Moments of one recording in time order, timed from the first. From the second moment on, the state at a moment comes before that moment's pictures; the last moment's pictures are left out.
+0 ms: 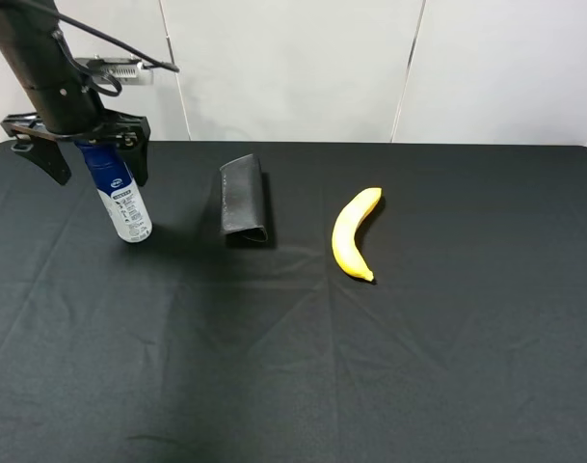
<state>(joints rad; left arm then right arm) -0.19 1.93 -1.46 0.01 1.00 -0.12 -0.05 -0.01 -0.50 0.03 1.02 -0.04</state>
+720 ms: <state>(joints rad) -0.19 1.93 -1.46 0.01 0.98 -0.11 -0.05 -0.01 -0.50 0.03 1.02 -0.04</state>
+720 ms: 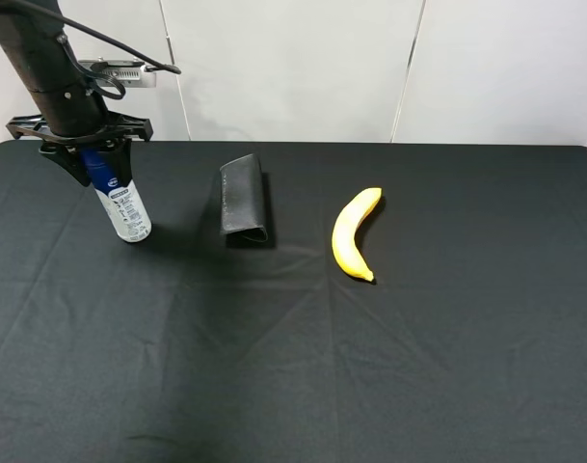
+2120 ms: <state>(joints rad) -0.29 1.75 -1.64 -0.07 1.18 -0.10 -0.05 -0.01 -0.50 0.03 1.02 -0.04</state>
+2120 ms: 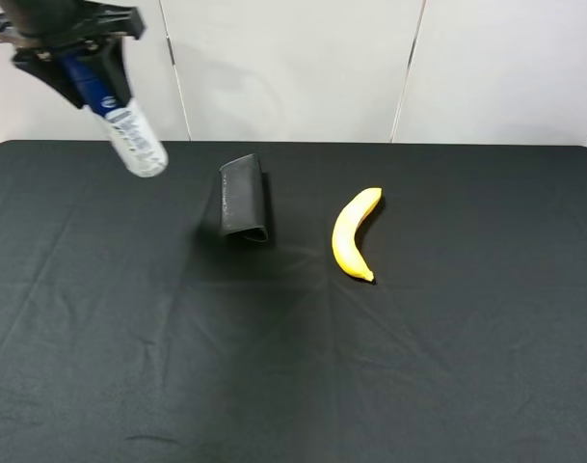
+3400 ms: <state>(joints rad) -0.66 1.92 -1.64 -0.81 0.97 0.28 0.01 0.33 -0.58 0.37 0.90 -0.34</state>
